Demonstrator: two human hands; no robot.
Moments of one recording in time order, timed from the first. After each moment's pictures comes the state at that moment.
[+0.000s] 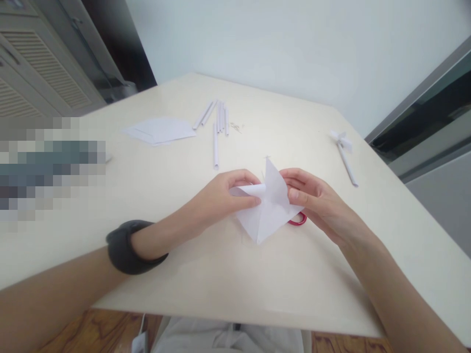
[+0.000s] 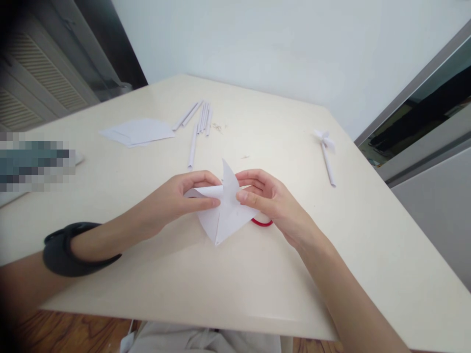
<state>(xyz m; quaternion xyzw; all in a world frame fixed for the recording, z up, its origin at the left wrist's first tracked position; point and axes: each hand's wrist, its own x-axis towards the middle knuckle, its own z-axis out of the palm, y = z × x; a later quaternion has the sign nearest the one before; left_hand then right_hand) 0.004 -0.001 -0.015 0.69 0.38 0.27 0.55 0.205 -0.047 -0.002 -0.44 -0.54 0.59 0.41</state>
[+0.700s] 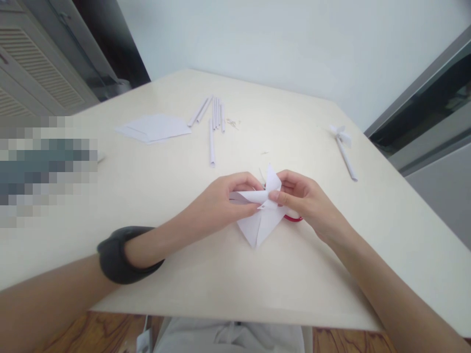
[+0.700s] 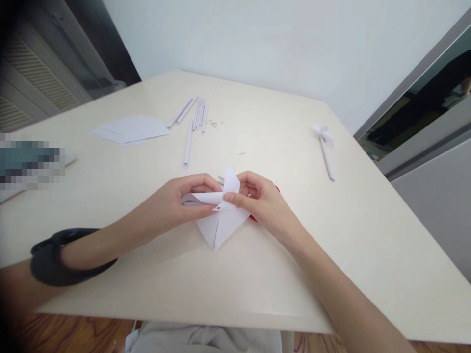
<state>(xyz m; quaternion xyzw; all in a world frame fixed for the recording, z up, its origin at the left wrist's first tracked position) 0.006 -0.007 -0.008 0.74 0.38 0.22 0.51 0.195 -0.043 -0.015 -0.48 -0.58 0.52 0.40</state>
